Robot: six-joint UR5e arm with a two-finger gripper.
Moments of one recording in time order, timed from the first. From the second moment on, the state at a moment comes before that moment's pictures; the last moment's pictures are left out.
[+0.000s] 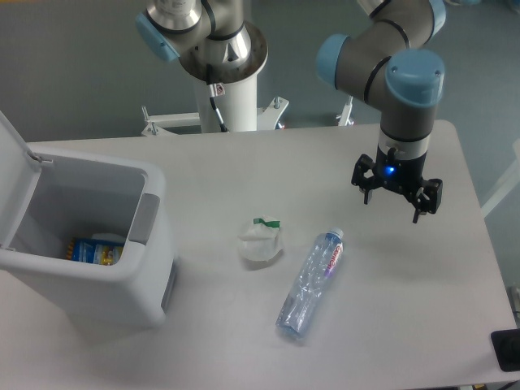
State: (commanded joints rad) arm 2.77 -1.88 -1.71 -0.90 1.50 1.31
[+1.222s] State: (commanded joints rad) arm 2.47 -1.89 -1.96 -0.84 1.48 1.24
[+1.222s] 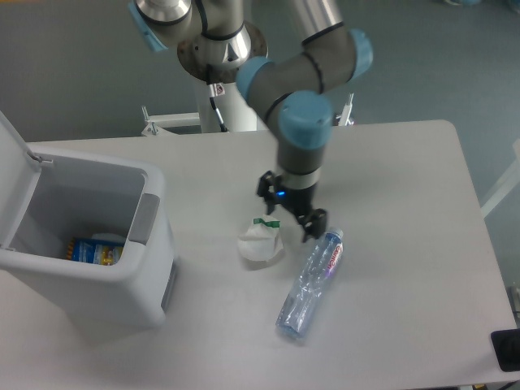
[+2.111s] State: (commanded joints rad) arm 2.45 -1.94 -1.89 -0.86 1.48 1.04
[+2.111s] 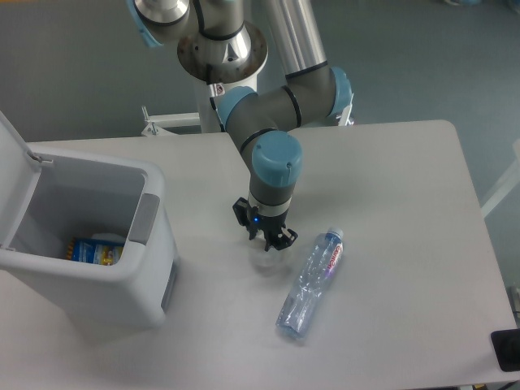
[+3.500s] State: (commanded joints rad) arm 2.35 -1.71 -1.47 -0.91 0.97 0.31
